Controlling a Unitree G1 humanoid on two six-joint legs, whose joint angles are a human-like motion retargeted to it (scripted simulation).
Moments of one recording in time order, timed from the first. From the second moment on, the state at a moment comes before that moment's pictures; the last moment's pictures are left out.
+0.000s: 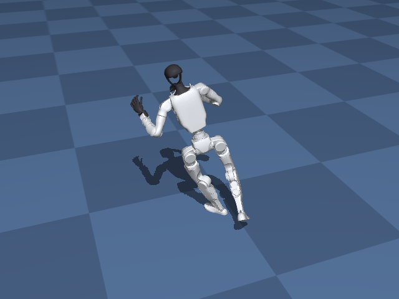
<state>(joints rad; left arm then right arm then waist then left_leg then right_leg) 0.24 0.77 0.49 -0.48 -0.05 -0.27 0.41 -0.32 -0.56 0.51 -0.57 0.27 -0.31 -0.06 0.16 -0.03 0.04 -0.16 0.07 0.80 0.18 -0.59 0.11 -0.09 -0.14 -0.26 0.99 -0.19 0.04</state>
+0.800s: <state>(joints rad) 0.14 0.72 0.51 -0.20 -0.12 -0.17 0.36 -0.56 -0.68 0.22 -0.58 0.04 -0.23 -0.30 0.29 -0.30 0.08 -0.32 0.01 0.46 0.26 -0.44 0.09 0.08 -0.24 -0.03 0.09 -0.02 0.17</state>
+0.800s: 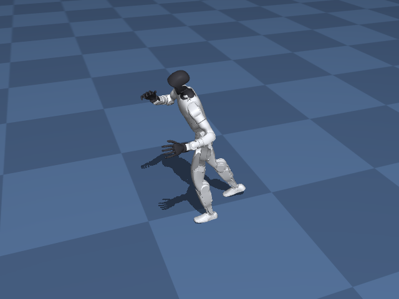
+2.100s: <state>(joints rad) -1.13 0.76 -0.76 -0.24 0.43 -0.14 0.40 -0.07 -0.80 -0.66 -0.08 0.33 -0.33 -0.79 -0.40 -0.03 0.14 0.19 -0.03 -0.07 0.52 -0.21 0.06 -0.23 -0.14 -0.13 0.19 -0.25 0.09</state>
